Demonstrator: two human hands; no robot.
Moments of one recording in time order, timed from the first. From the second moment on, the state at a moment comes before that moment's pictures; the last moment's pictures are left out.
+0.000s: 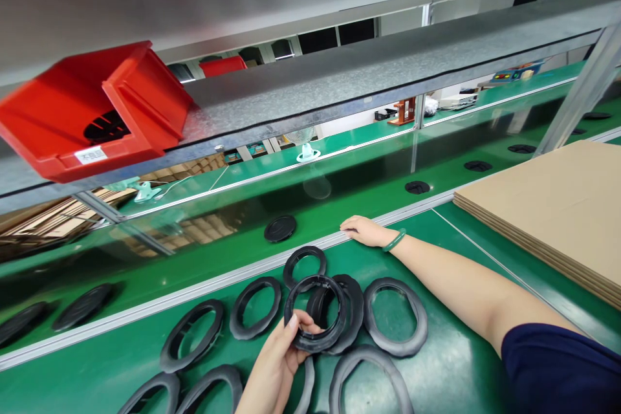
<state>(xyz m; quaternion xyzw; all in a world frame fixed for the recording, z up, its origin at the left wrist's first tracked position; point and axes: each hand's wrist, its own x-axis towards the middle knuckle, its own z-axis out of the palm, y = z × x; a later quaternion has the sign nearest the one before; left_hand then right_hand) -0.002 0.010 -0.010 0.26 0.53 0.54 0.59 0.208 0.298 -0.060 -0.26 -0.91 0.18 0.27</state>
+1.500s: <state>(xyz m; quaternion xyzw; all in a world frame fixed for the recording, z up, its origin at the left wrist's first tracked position) 0.008 0.004 0.007 0.28 0.51 0.55 0.60 0.353 0.384 -0.062 -0.76 -0.60 0.03 0.24</state>
